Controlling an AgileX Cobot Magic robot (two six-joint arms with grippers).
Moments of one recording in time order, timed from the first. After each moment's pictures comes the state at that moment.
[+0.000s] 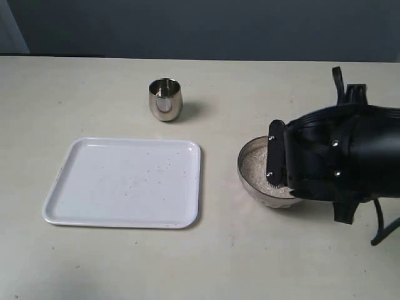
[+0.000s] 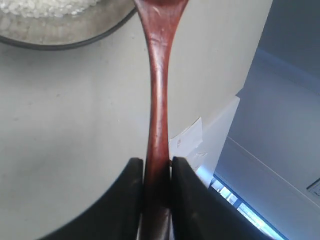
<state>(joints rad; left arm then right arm) 0.05 0.00 0.00 0.08 0.25 0.07 1.03 1.58 -0.79 -0.96 1.22 0.14</state>
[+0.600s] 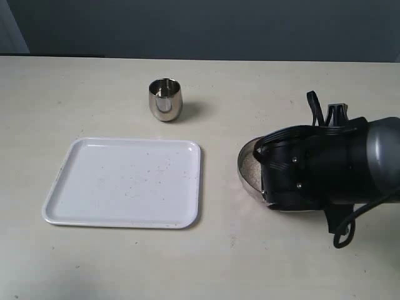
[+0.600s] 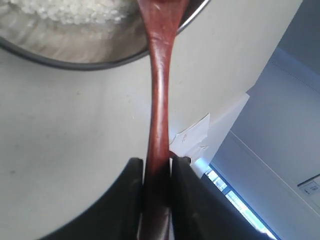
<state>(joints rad) 0.05 0.00 0.00 0.08 0.25 0.07 1.03 1.71 -0.79 -0.97 1.22 0.15</state>
